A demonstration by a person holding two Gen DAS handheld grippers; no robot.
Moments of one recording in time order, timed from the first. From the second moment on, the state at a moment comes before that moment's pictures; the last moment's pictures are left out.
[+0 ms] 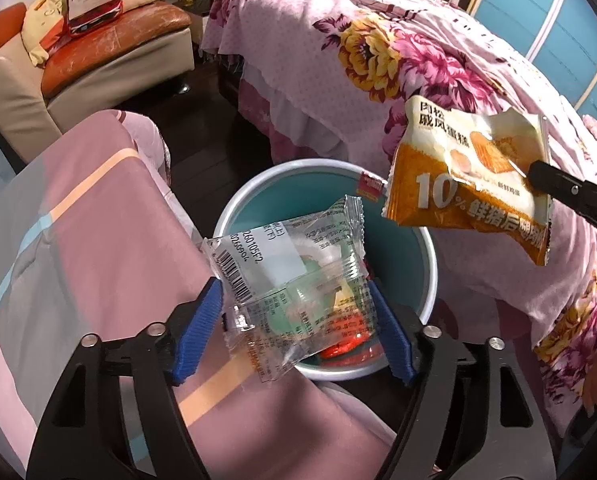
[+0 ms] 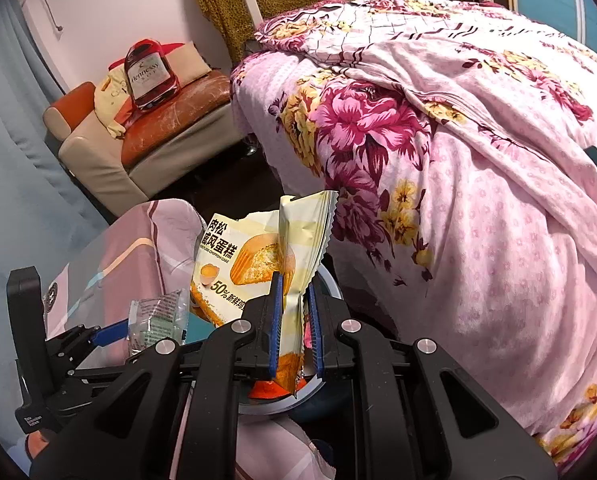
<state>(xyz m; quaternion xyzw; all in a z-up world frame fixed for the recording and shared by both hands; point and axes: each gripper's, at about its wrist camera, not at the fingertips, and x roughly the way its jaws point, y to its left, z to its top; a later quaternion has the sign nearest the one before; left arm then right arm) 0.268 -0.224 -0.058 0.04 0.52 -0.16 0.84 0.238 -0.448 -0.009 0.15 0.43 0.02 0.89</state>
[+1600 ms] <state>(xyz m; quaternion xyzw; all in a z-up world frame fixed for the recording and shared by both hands) 0.244 -0.140 -0.055 -0.02 0.53 -0.09 0.85 0.249 -0.374 -0.027 0.08 0.48 0.05 0.87</state>
